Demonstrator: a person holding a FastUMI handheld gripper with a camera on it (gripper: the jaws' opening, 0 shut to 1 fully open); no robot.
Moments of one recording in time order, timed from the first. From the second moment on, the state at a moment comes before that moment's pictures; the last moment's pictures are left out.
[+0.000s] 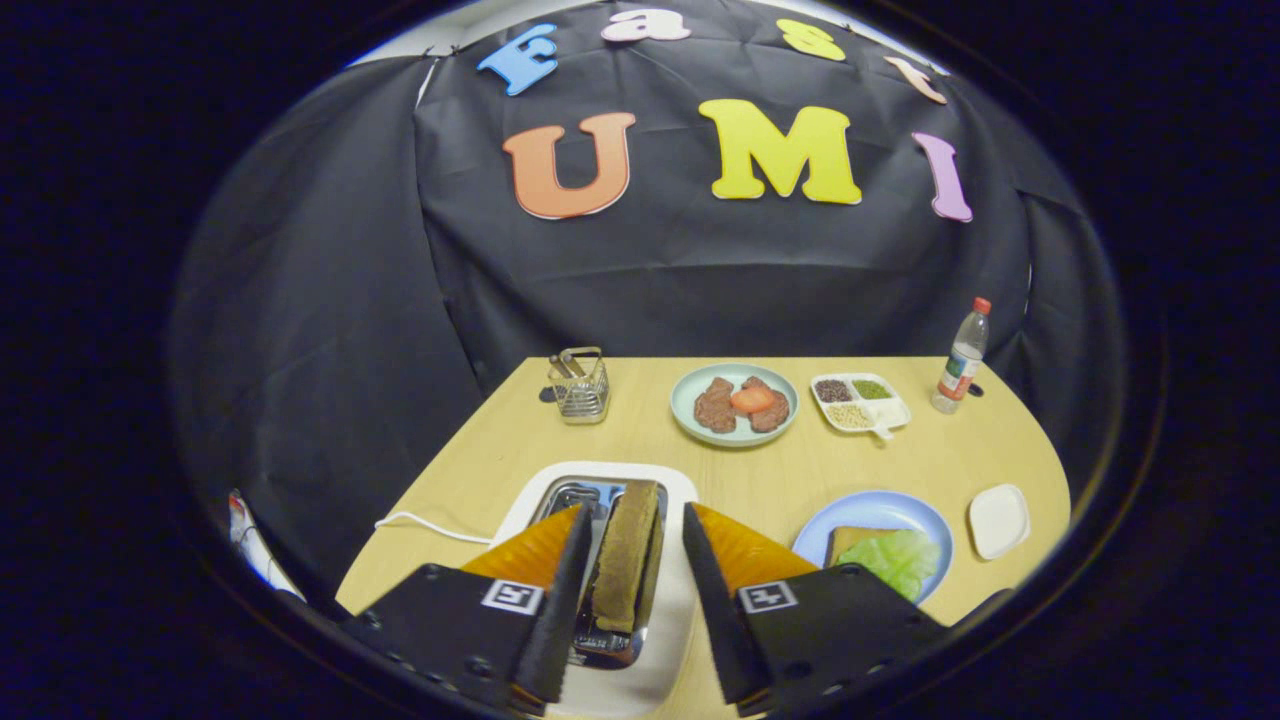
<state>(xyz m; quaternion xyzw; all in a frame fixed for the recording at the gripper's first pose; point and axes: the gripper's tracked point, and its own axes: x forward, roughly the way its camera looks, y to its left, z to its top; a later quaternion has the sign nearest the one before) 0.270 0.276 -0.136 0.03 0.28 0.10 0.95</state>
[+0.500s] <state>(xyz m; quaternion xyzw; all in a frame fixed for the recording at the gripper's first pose) 0.248 0.294 -0.084 -0.03 0.22 0.12 0.97</state>
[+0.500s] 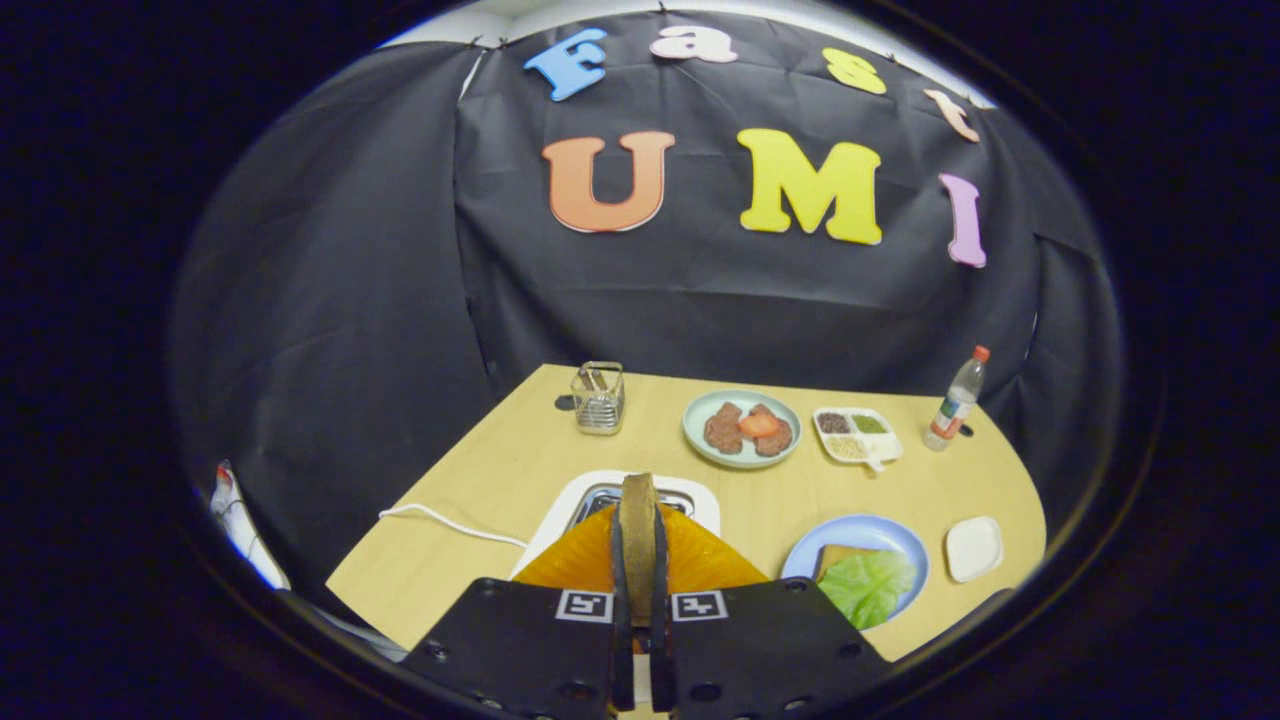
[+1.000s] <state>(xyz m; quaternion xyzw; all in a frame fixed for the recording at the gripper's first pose) 0.218 0.271 0.029 -0.01 0.14 0.11 0.98</state>
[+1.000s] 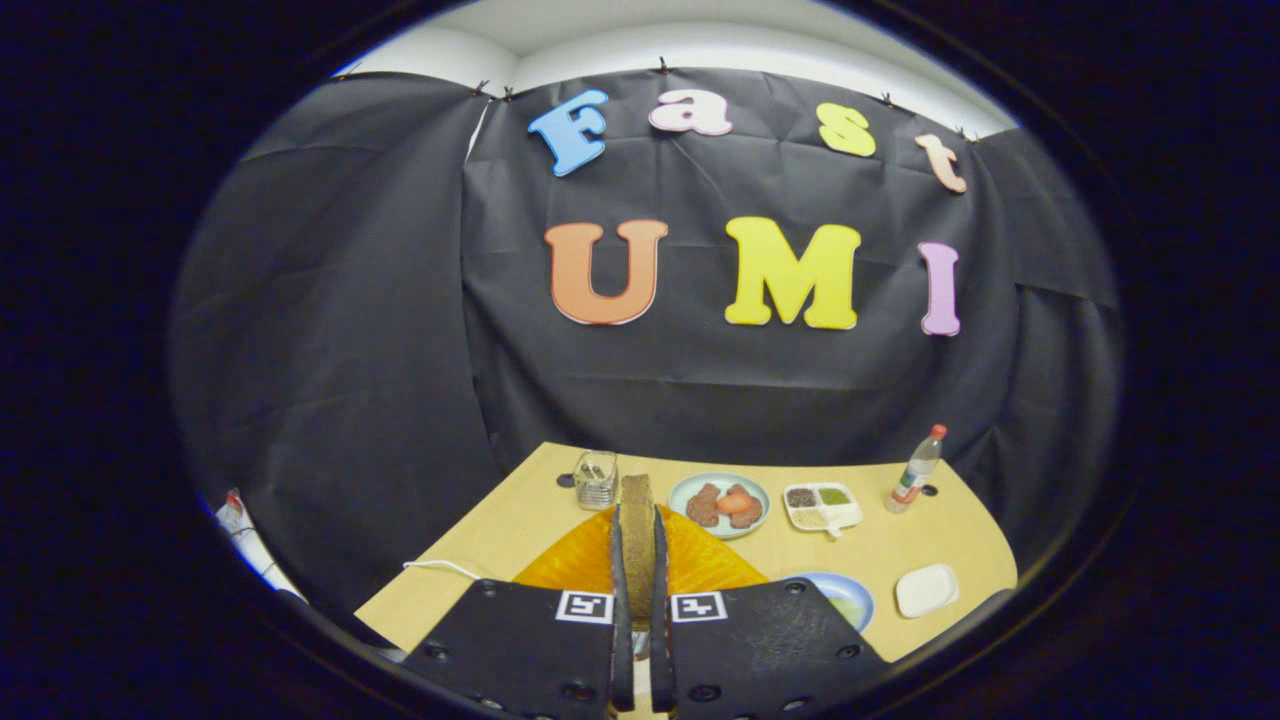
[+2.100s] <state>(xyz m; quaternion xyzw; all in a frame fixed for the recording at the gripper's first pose) 0.295 0.117 -0.143 0.06 0.21 0.00 0.98</state>
